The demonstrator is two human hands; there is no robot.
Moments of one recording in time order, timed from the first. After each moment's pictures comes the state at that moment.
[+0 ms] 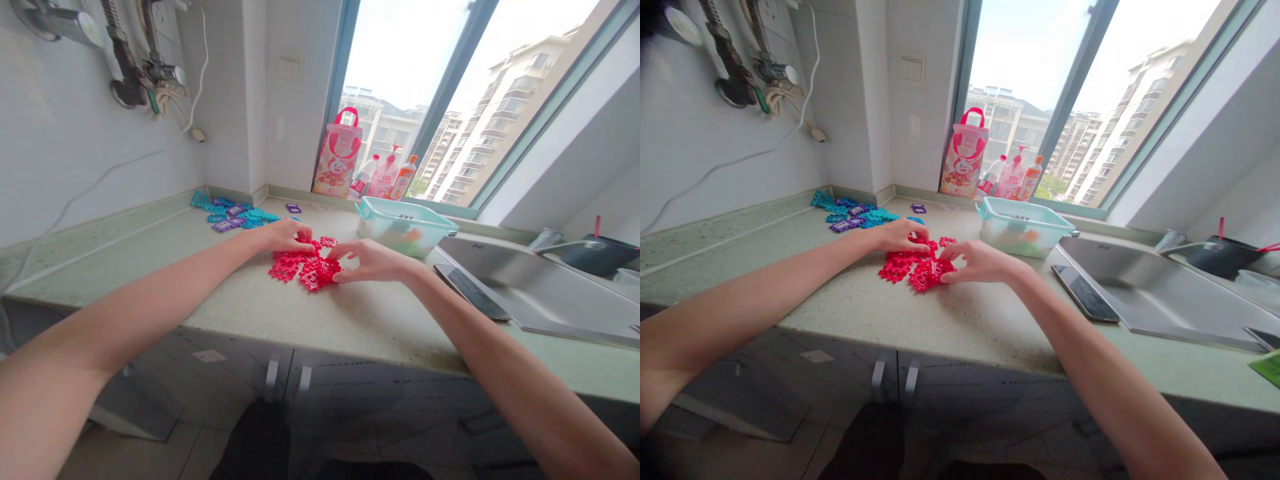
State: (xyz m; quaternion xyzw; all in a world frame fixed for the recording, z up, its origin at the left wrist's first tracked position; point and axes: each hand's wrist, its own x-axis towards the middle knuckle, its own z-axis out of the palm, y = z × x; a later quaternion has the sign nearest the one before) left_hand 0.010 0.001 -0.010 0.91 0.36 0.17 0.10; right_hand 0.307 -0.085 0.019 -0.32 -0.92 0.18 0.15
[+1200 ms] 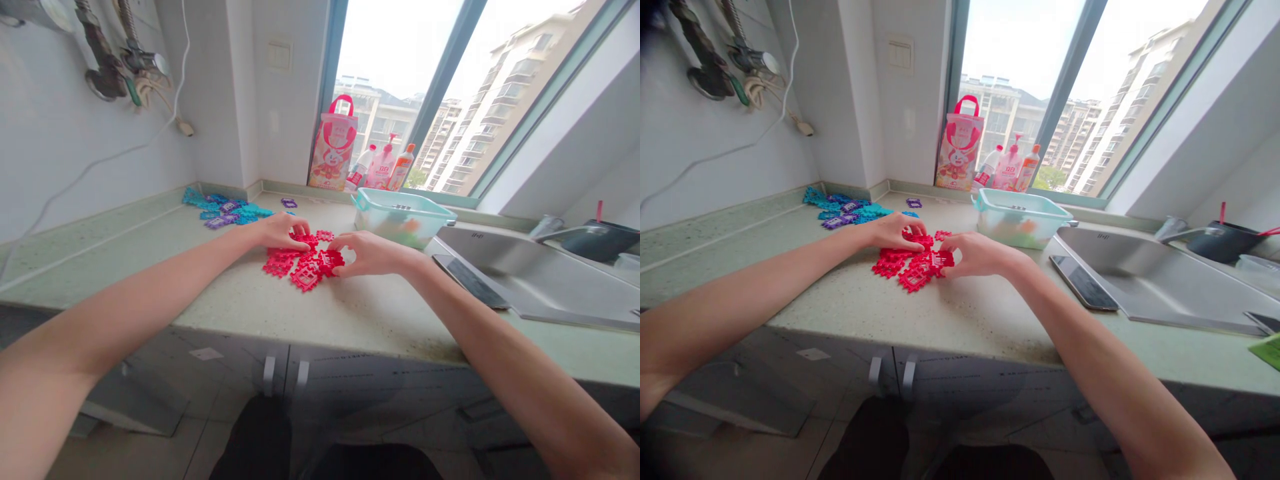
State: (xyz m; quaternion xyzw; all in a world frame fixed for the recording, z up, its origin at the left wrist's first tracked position) left_hand 0.012 -0.004 -0.008 0.90 0.38 0.17 0.13; right_hand 0.306 -0.089 0.024 -0.33 -0.93 0.10 0.11
